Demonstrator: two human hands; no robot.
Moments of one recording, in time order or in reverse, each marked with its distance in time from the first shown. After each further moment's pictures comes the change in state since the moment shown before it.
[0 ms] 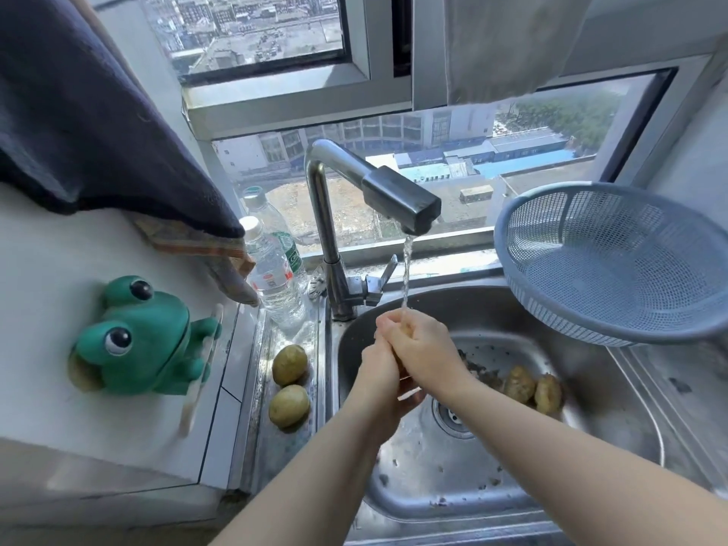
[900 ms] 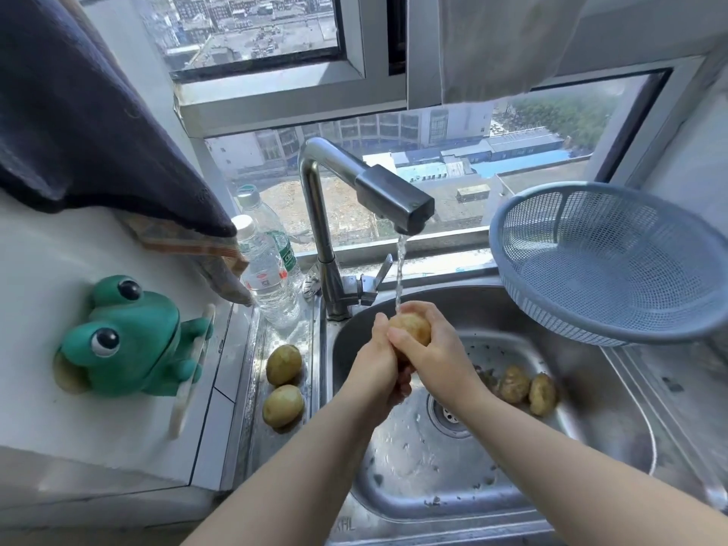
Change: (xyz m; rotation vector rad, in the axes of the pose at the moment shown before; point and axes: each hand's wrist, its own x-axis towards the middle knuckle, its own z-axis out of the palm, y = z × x) left_hand 0.012 0.006 0.004 0.213 -0.011 0.043; right_hand -0.015 0.008 -0.014 0.297 0.031 0.002
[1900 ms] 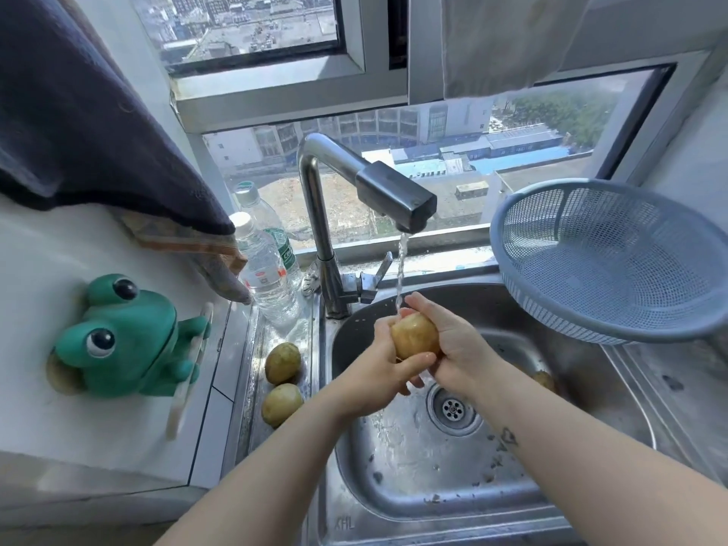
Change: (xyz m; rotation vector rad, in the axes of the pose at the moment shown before) left_hand 0.001 0.004 -0.022 0.599 -0.356 0.343; right_hand 0.023 -0.002 -0.011 0.715 -0.001 0.549
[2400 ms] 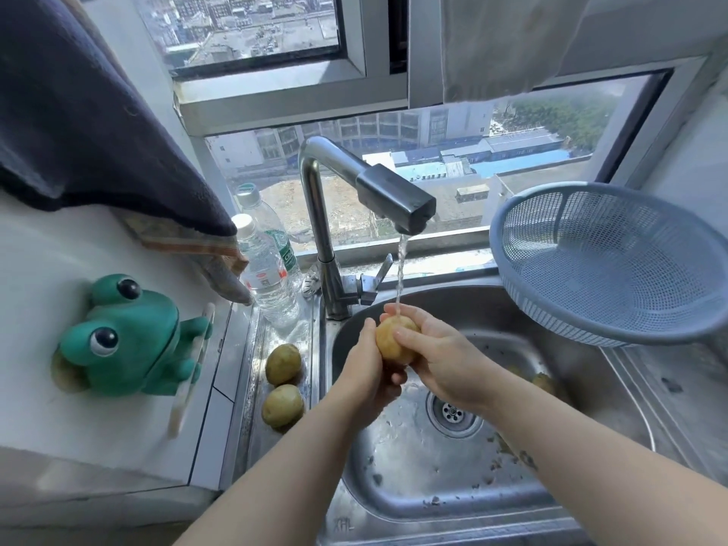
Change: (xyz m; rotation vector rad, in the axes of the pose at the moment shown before) left_hand 0.010 -0.007 0.007 -0.728 0.264 -0.322; right_hand -0.021 0.005 0.008 -0.303 -0.298 -0.112
